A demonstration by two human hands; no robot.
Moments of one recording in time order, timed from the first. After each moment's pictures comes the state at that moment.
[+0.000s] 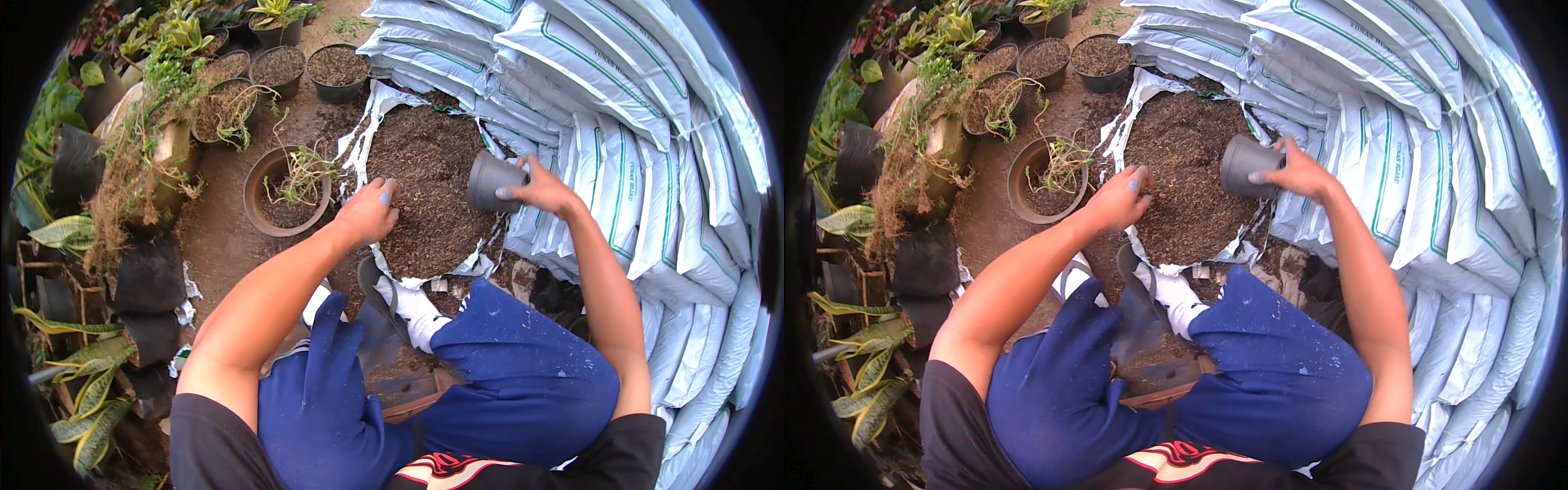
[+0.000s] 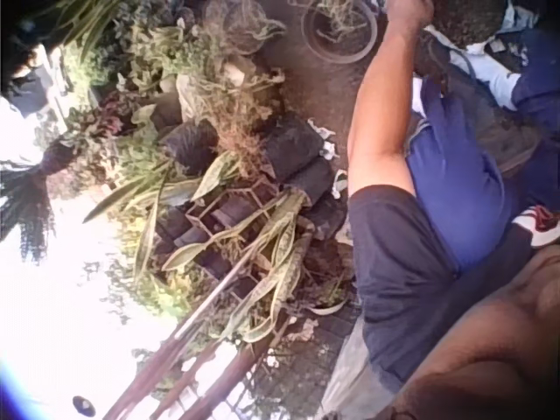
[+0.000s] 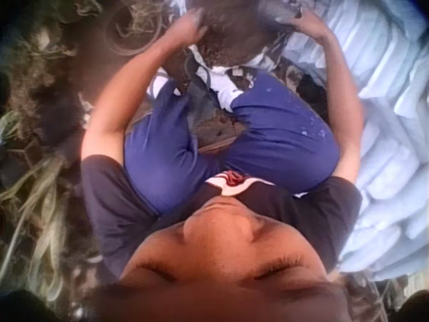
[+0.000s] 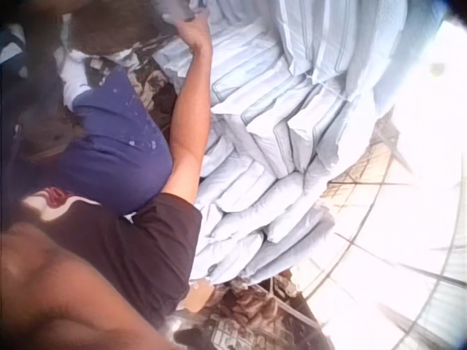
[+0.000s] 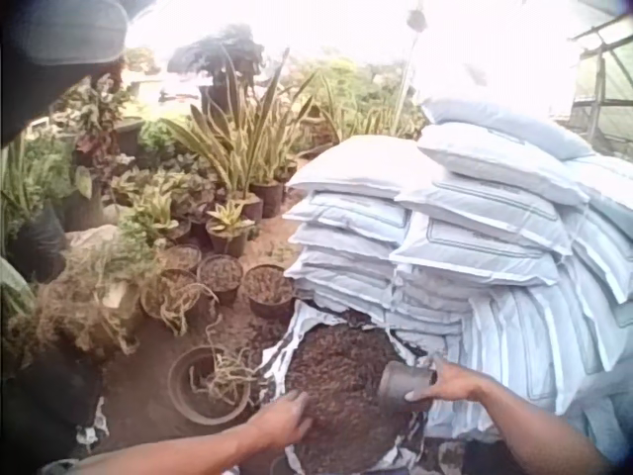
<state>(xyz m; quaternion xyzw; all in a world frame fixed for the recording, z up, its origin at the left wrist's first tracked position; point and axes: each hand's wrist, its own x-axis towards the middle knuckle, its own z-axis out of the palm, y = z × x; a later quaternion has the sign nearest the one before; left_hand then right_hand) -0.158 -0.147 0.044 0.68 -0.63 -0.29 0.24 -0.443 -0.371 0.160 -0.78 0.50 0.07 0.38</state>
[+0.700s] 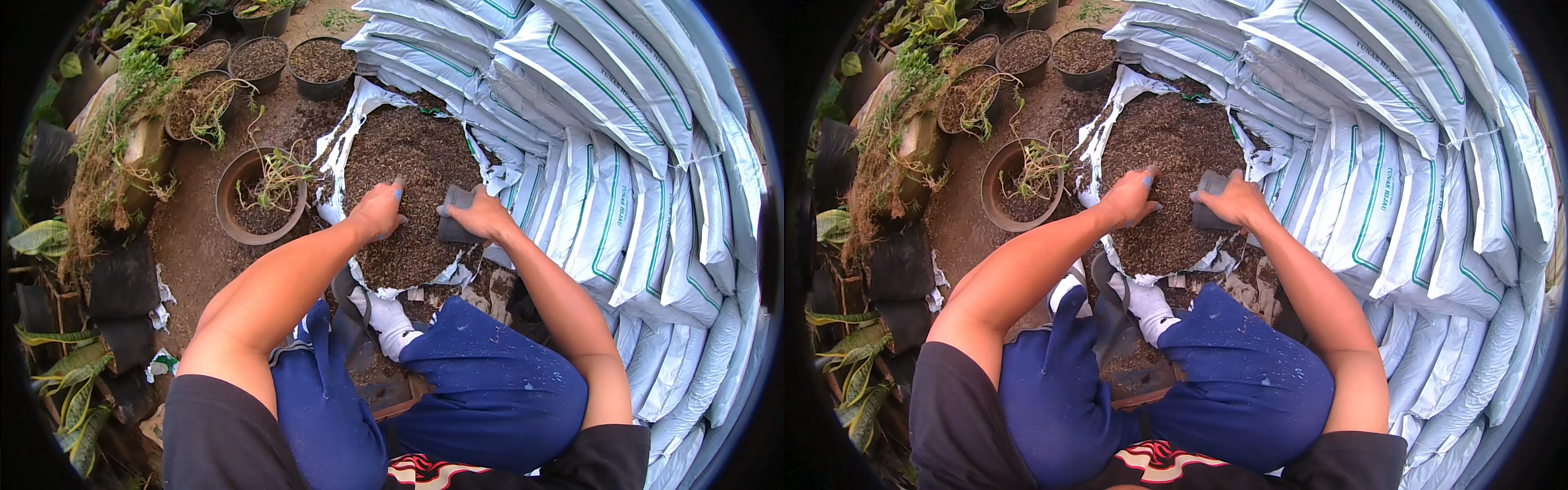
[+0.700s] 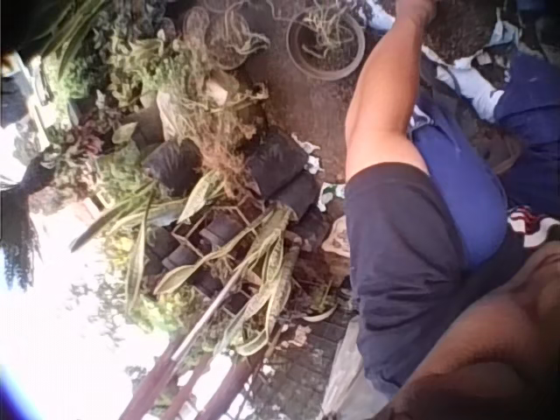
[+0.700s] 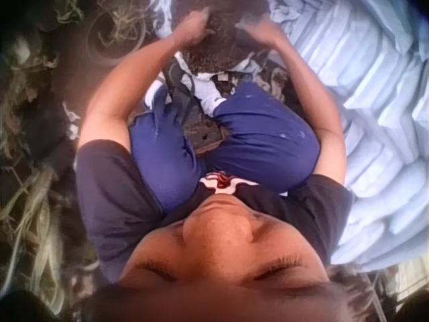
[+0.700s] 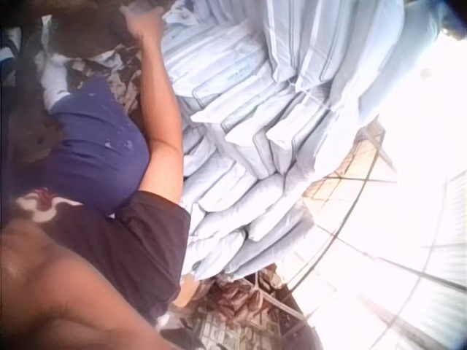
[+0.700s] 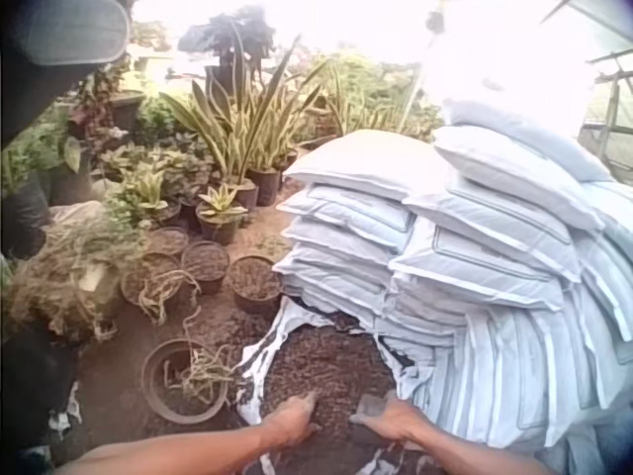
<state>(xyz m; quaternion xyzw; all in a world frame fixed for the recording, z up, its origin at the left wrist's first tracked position) -0.191 -0.205 0.024 0.69 -0.58 -0.37 0.23 -0.382 -0.325 0.115 -0.76 0.58 0.18 0.23</state>
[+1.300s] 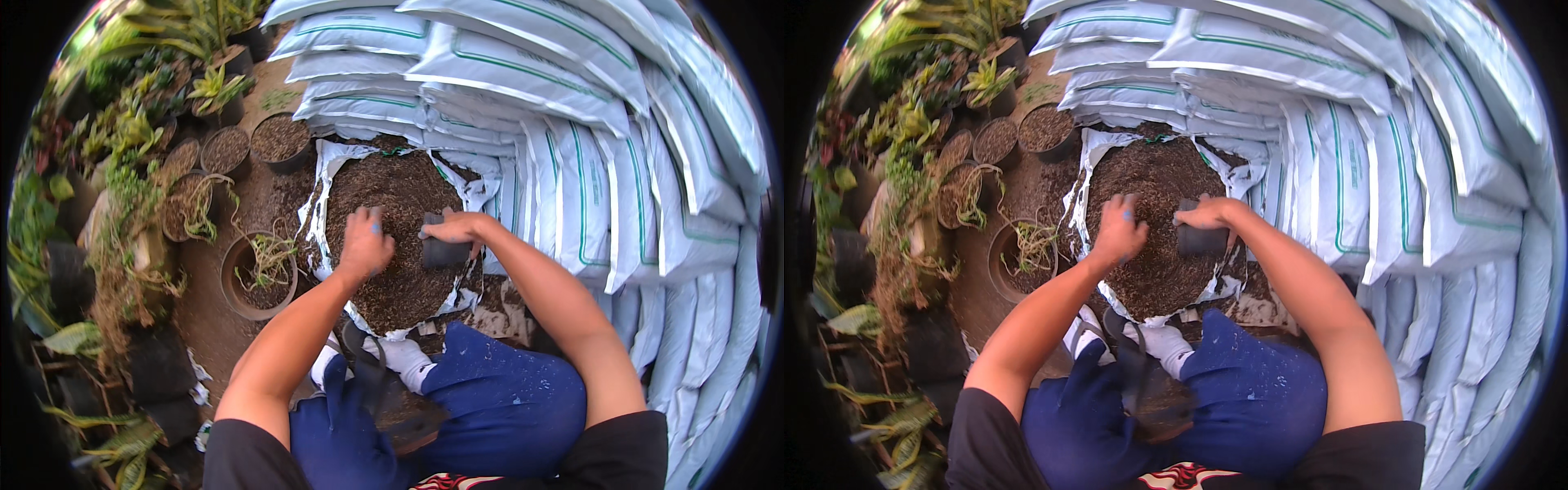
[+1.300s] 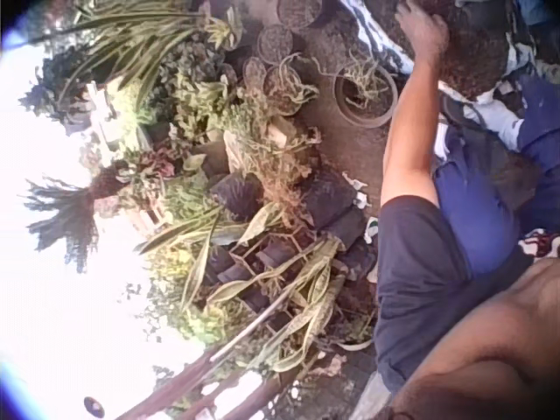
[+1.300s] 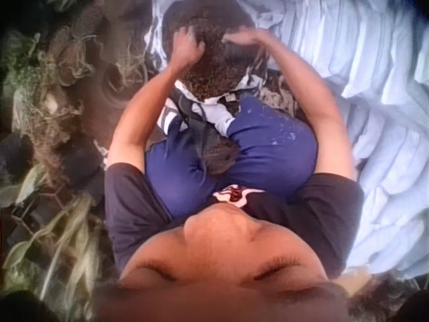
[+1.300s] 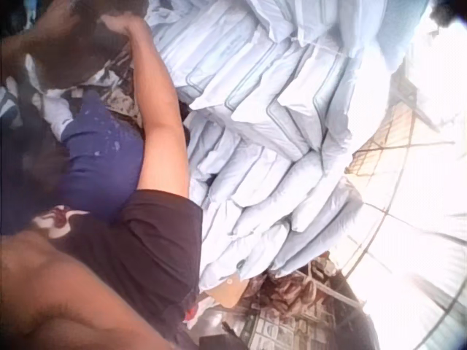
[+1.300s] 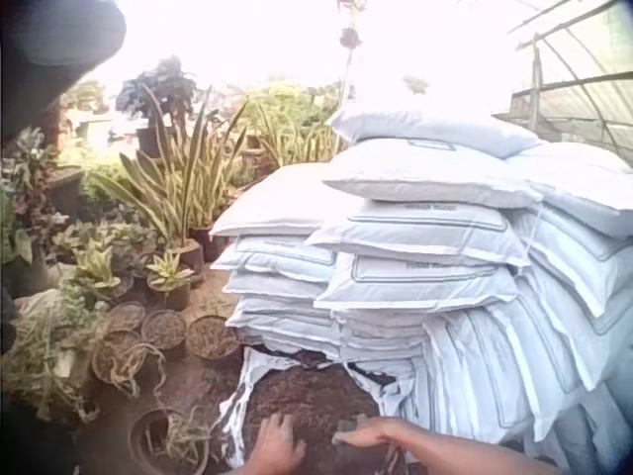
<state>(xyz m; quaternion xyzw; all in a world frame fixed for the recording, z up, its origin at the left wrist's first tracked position) -0.203 -0.237 0.032 0.72 -0.61 -0.19 0.28 -0.385 -0.366 0.113 -0.68 0.53 0.30 0.40</state>
